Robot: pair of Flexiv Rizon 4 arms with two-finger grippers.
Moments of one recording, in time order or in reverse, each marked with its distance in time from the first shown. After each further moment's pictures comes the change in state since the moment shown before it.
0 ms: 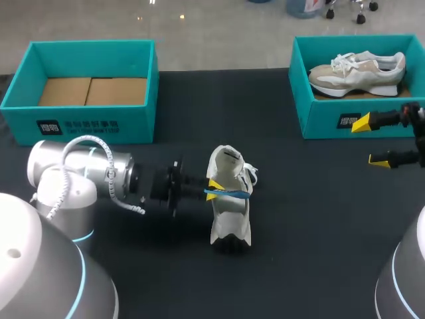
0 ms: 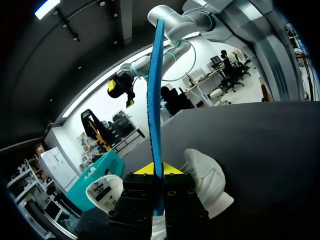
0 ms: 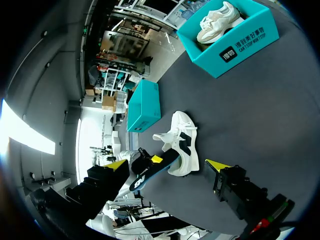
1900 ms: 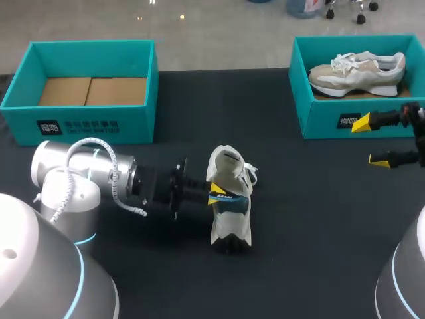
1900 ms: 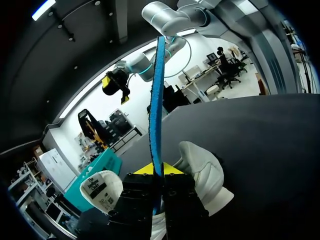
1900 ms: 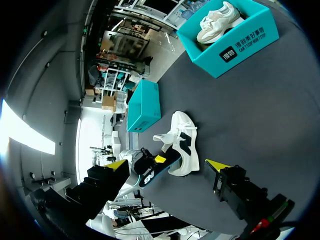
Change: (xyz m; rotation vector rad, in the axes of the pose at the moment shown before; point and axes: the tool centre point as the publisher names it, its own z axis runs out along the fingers) left arm 0.008 0.008 0.005 -0.012 0.022 0.020; right arm 0.000 0.000 0.000 0.000 0.000 0.000
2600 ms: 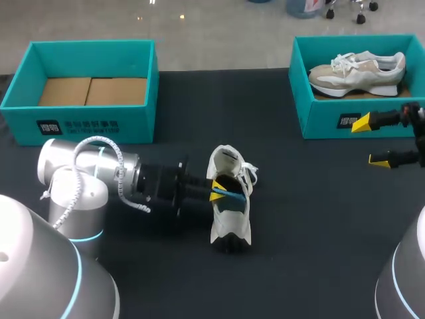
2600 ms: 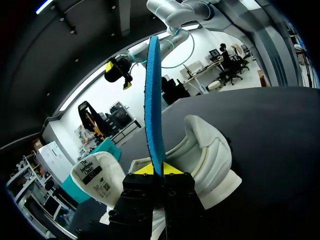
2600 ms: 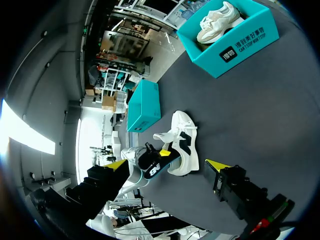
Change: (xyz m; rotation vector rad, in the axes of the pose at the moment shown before) left arm -0.005 0.035 0.004 -0.053 0.000 -0.029; right arm 0.000 0.000 0.000 0.000 0.000 0.000
